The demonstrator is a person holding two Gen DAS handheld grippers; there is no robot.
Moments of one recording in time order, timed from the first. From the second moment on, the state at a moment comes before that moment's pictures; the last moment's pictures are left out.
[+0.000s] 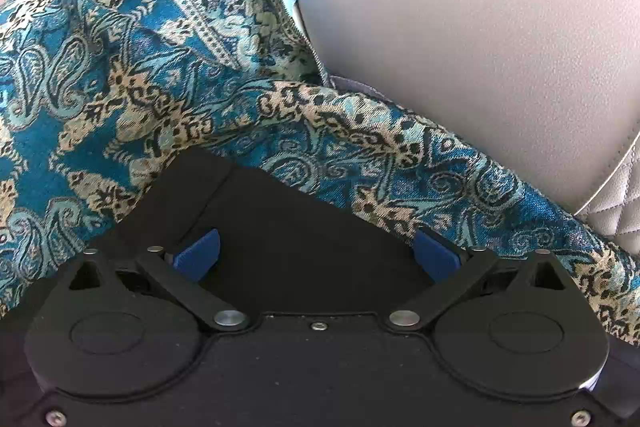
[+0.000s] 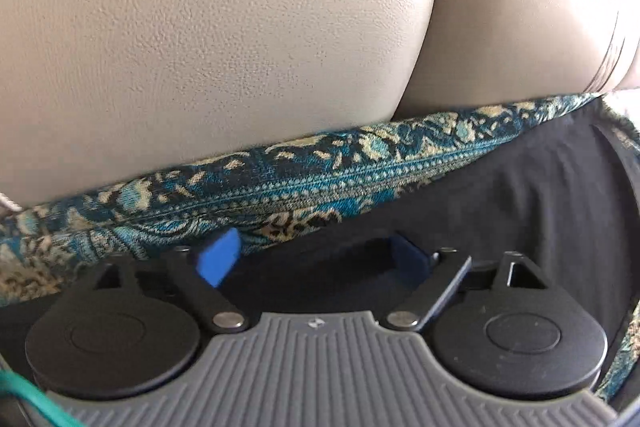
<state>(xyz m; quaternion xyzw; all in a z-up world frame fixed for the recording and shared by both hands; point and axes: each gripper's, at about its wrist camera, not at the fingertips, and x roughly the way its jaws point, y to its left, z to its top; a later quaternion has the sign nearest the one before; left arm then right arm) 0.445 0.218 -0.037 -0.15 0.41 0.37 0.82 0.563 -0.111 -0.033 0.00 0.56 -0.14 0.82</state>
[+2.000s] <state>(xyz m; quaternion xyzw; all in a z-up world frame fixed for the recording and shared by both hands) 0.148 0.170 0.031 -0.14 0.27 0.30 0.90 0.180 -0.211 0.024 0.06 0.38 0.00 0.92</state>
